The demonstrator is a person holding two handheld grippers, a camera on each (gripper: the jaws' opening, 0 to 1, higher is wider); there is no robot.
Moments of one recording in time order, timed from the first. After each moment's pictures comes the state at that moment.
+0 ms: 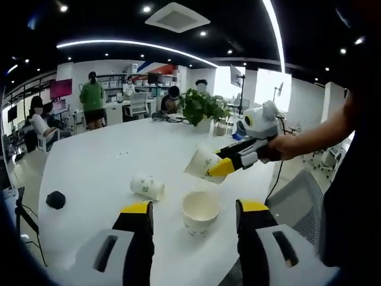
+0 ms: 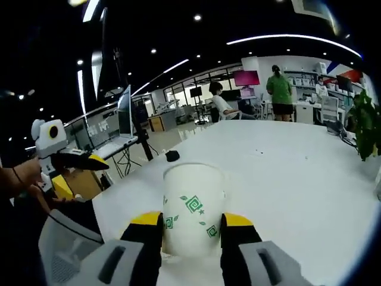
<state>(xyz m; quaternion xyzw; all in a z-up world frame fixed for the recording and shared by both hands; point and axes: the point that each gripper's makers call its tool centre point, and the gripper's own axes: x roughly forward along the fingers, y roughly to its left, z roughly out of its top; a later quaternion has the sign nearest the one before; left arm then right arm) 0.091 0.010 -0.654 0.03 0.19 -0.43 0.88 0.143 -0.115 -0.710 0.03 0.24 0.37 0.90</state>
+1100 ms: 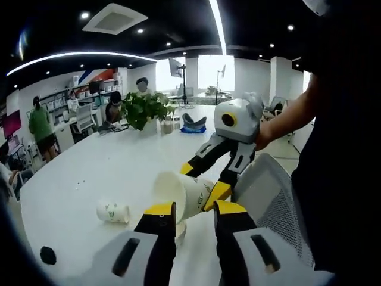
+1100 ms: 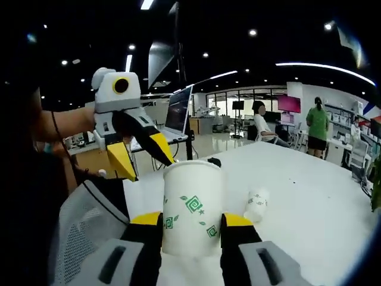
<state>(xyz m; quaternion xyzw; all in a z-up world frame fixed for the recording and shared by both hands) 0.055 -0.043 -0.639 0.13 0.18 -0.60 0.77 0.063 -0.064 -0.687 -0.08 0.16 0.49 0.85</state>
